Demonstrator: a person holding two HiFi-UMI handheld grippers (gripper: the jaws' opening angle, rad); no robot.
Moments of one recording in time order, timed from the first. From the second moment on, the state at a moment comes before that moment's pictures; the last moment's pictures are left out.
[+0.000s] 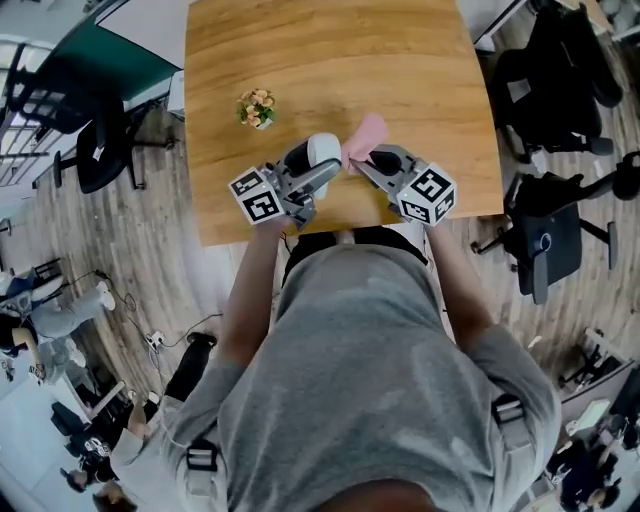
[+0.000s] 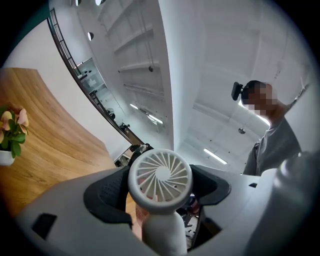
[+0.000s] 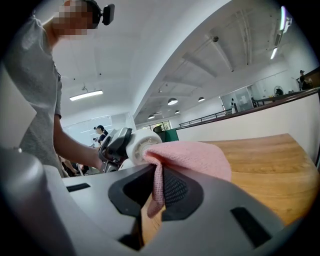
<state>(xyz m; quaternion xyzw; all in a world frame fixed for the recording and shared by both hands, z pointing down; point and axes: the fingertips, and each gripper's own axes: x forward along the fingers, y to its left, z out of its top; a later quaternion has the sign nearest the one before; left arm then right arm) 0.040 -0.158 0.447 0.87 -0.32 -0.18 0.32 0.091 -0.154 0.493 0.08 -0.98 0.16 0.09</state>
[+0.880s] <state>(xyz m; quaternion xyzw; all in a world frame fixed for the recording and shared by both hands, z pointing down) 0.050 -0.128 0.509 0.85 -0.42 -0.05 0.31 0.142 -0.167 0.535 0.06 -0.98 0.15 0.14</state>
